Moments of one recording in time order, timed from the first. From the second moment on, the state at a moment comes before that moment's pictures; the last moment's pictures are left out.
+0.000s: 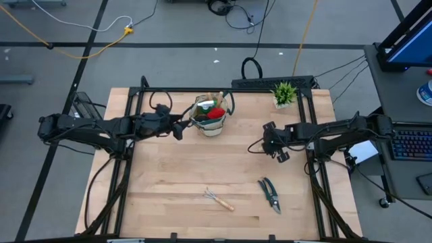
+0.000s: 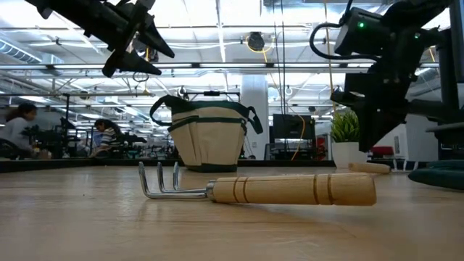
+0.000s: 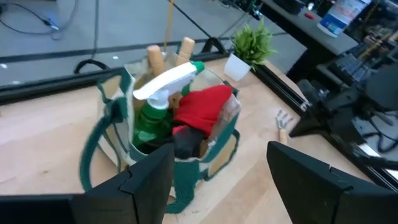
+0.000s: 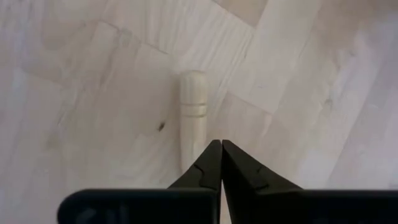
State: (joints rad) left arm 0.05 0.95 0.64 -0.11 -0.44 -0.68; right arm -0.07 1.18 0.59 -0.59 0.16 -0.56
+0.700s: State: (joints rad) left arm 0.05 0.95 0.64 -0.11 -0.36 -0.66; right arm -0.09 1.26 0.58 -0.69 0.16 -0.56
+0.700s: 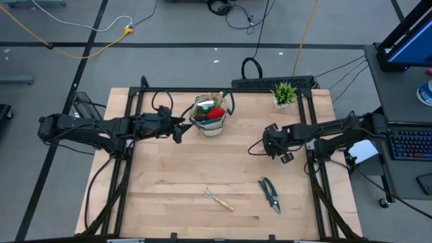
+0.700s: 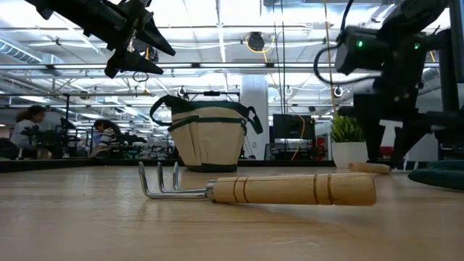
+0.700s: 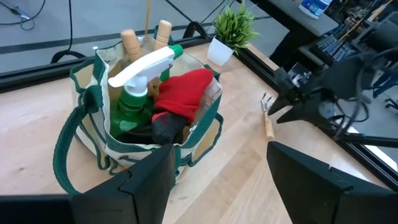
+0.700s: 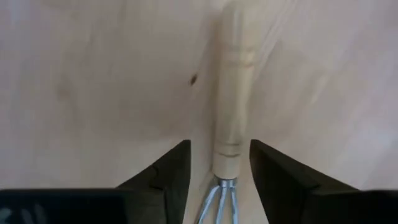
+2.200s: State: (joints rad) left arm 0.04 0.95 0.64 -0.09 -0.23 -0.76; right arm -0.14 1.40 0.79 -0.61 -0.12 -0.42
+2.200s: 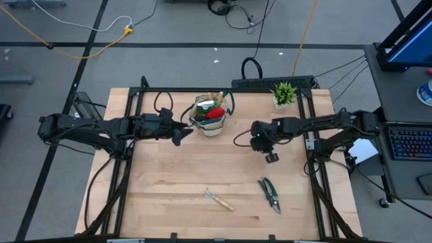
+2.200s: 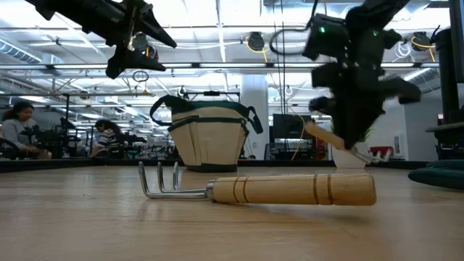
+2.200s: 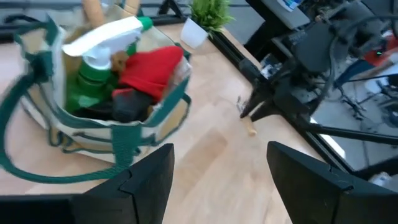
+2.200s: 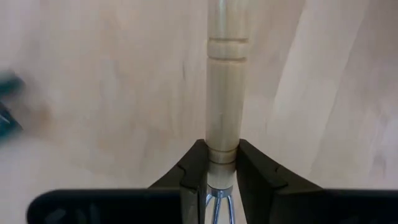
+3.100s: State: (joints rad) left arm -0.03 0.95 0.64 0.18 -0.20 -0.57; right arm -0.23 1.40 1.02 -0.12 -0.92 0.13
